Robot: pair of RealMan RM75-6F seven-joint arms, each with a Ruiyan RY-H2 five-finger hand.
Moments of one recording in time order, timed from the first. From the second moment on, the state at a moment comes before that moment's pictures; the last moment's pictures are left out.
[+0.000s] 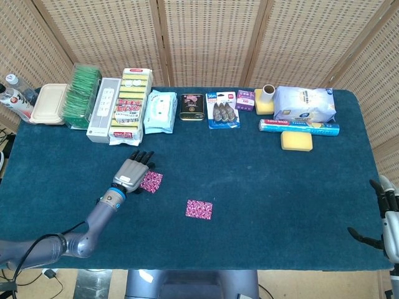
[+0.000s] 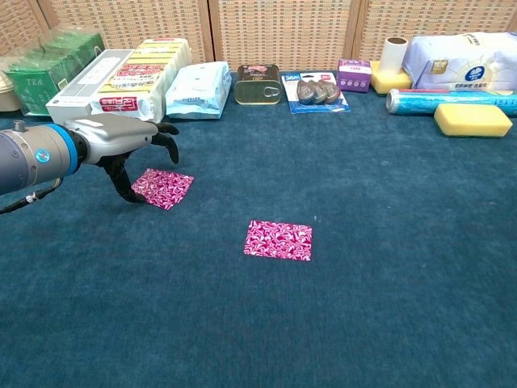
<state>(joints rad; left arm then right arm) -0.86 -1.58 -0.08 -1.39 0.85 0.84 0.58 -0.01 -0.93 0.09 -1.93 -1.42 1.54 -0.03</state>
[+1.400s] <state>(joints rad) -1.07 -1.84 -0.20 -1.69 0.42 1.14 0.94 -0.02 -0.90 0.09 -1.92 -1.43 1.54 0.02</state>
